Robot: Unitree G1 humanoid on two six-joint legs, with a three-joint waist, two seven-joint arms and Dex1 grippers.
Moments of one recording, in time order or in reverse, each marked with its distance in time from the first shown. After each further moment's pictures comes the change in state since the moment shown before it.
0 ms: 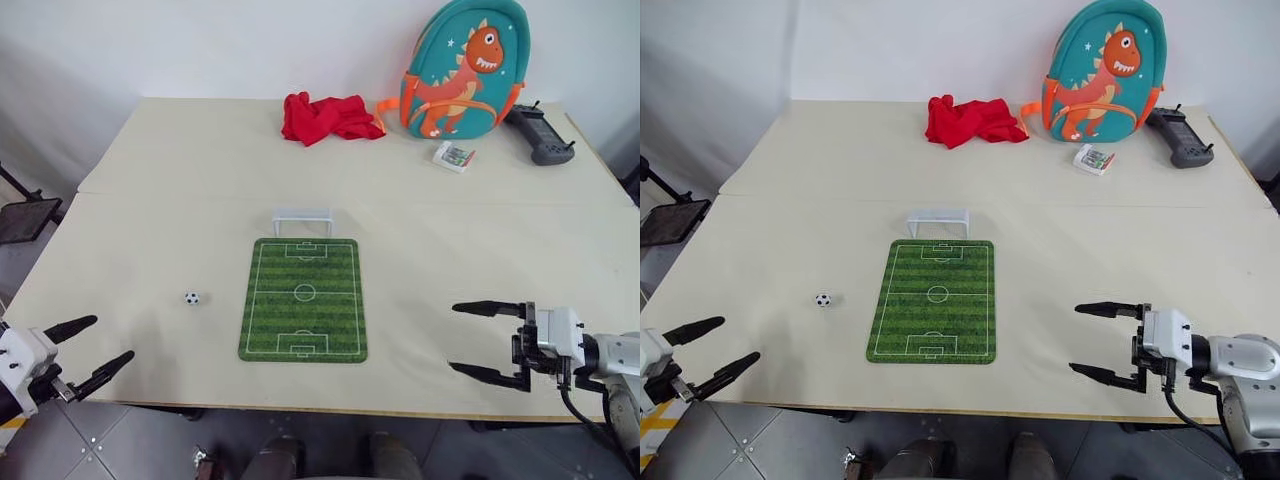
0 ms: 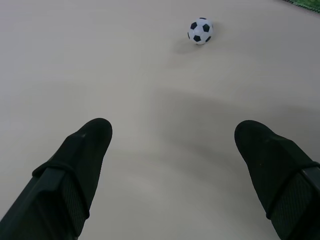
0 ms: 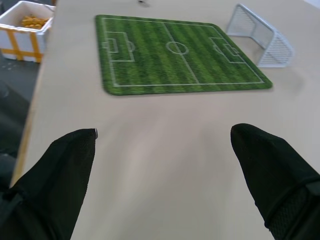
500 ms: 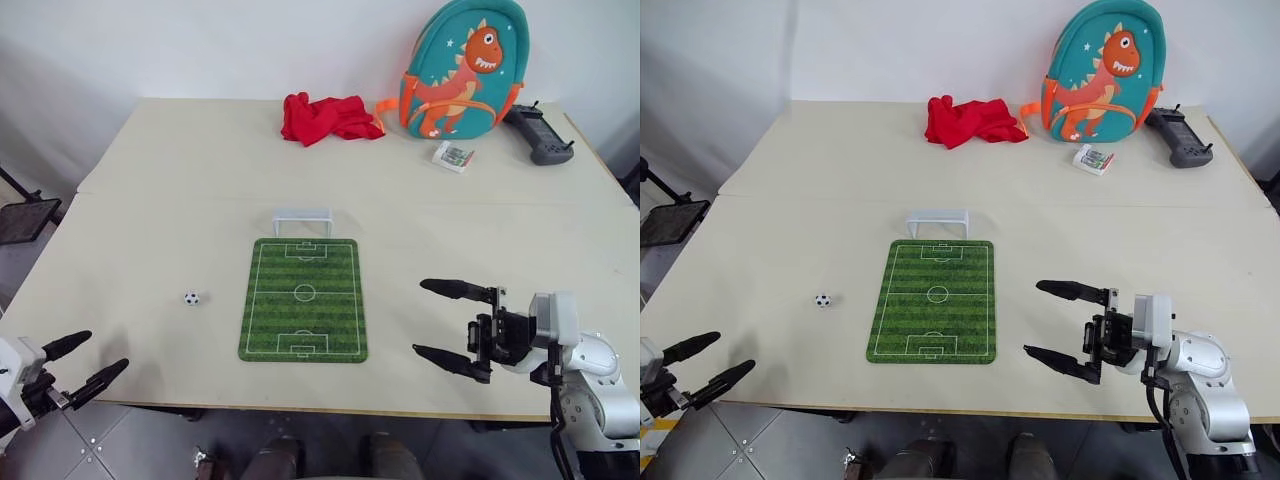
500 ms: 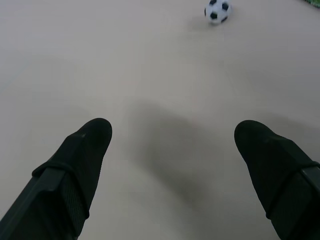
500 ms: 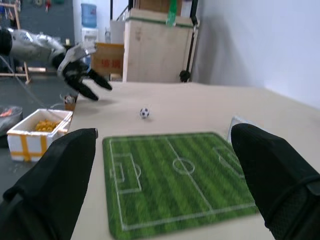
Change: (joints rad) left arm 0.006 -0.019 0.007 0.059 -0.081 0.143 -0.040; right arm -0.039 0.213 0.057 -0.245 0.194 0.161 -0.129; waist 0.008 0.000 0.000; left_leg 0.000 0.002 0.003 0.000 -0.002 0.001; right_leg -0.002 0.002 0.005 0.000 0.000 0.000
